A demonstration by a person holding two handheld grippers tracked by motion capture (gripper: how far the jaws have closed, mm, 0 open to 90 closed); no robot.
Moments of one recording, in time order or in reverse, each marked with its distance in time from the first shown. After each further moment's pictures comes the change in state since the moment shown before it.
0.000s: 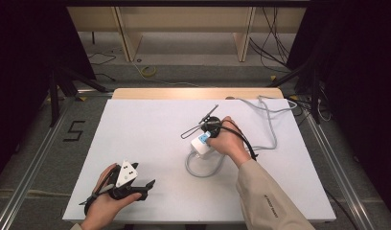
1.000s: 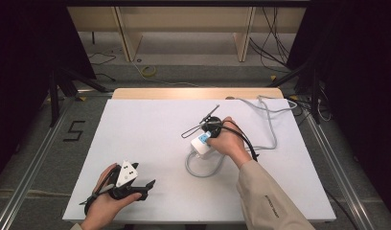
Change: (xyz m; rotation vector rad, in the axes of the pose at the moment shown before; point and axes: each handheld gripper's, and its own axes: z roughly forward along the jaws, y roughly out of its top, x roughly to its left) left arm 0.000 0.000 0.000 0.002 -0.002 0.003; right arm -0.001 -0.002 0.000 -0.013 0.010 0.020
